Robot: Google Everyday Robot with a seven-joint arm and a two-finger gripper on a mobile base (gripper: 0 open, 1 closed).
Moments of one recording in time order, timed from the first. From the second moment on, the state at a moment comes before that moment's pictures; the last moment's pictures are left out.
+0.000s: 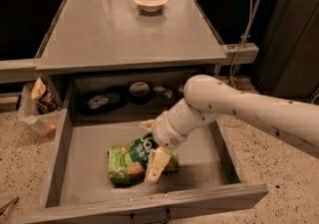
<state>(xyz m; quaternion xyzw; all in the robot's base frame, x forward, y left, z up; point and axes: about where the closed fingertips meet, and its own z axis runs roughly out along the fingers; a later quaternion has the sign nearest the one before) 0.461 0.039 0.668 -0.69 0.62 0.29 0.22</state>
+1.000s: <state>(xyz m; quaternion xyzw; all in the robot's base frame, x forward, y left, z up) 0.457 0.076 0.611 -0.72 0.60 0.30 0.19</state>
